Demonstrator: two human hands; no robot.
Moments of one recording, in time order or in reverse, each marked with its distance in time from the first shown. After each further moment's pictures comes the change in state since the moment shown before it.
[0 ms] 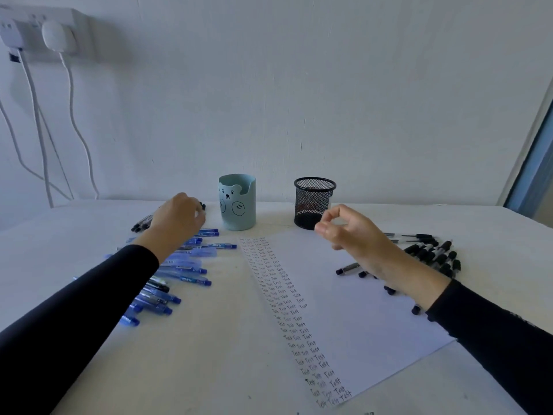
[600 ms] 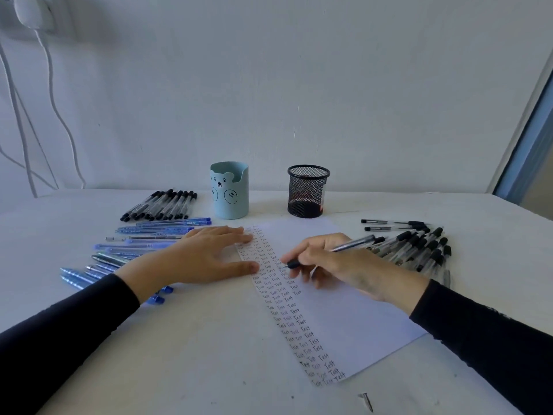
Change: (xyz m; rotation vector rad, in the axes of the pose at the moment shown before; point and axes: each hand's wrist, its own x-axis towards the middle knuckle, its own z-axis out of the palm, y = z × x) left_hand -0.083 0.050 -0.013 -0.117 -0.544 0.345; right_hand -0.022 0.002 0.027 0.180 -0.278 0.212
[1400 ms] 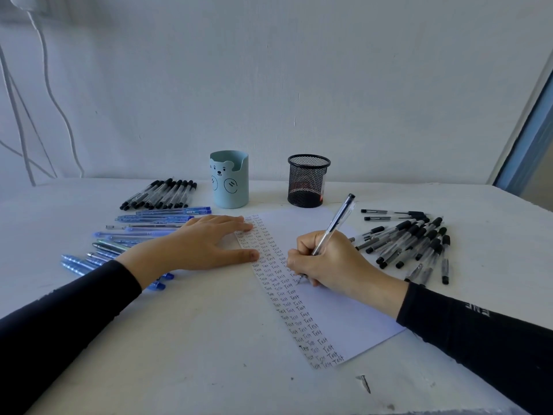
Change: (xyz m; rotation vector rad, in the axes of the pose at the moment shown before) left_hand 0.002 -0.001 0.001 0.010 -0.007 -0.008; right_hand 0.001 0.011 0.026 -0.244 0.285 -0.108
